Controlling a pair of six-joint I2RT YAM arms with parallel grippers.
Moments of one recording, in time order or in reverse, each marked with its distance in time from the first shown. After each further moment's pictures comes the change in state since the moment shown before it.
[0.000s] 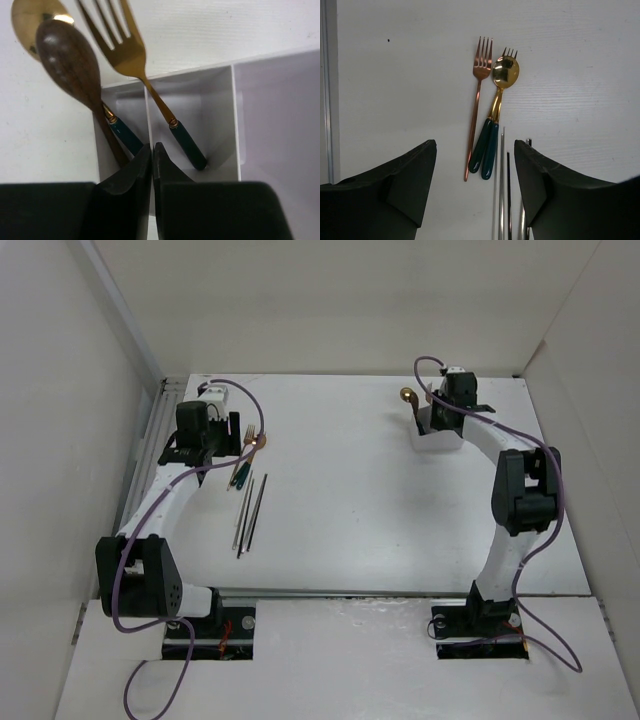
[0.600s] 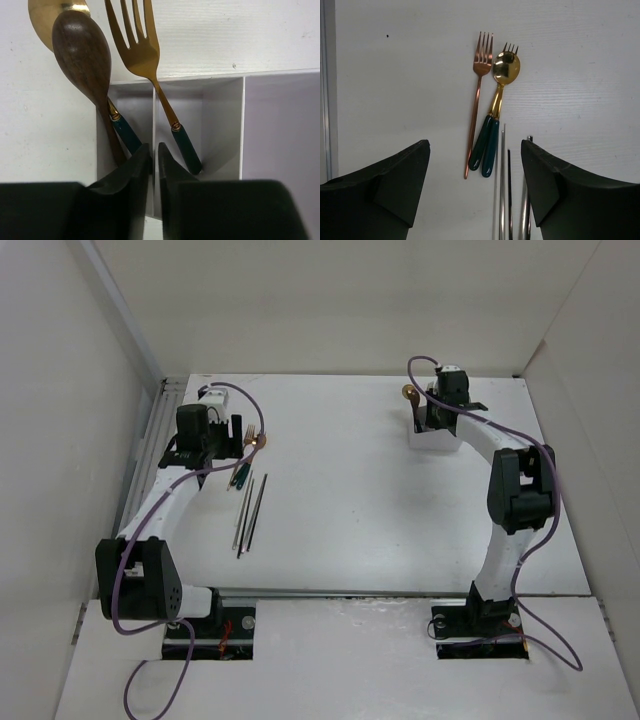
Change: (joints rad) left arm 0.000 -0.012 -0.025 0.013 -0.001 0.002; right arm 0.040 0.023 0.039 -0.024 0.109 0.025
